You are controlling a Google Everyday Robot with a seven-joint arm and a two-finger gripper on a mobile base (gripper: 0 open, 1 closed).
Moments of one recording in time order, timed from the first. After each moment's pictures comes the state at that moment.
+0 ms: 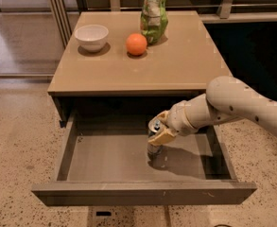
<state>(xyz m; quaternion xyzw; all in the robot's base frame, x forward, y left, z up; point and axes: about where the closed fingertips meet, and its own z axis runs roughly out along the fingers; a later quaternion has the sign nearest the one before) 0.536 -0.056 0.697 -0.61 0.69 0.21 0.32</state>
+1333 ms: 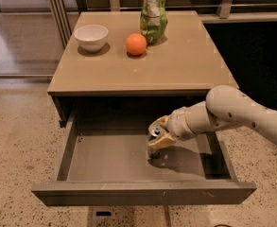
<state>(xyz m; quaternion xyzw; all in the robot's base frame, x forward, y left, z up) 0.541 -0.062 0.666 -0.61 0.68 0.22 0.33</state>
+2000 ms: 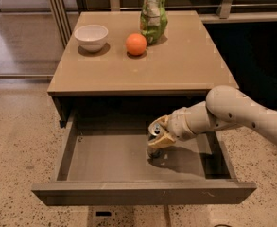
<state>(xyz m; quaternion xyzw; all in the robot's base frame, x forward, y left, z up) 0.541 -0.062 0.666 -0.61 0.68 0.22 0.33</state>
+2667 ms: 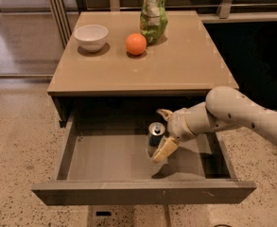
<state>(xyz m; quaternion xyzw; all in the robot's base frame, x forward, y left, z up) 0.541 -0.062 0.666 -0.61 0.68 0.22 0.33</state>
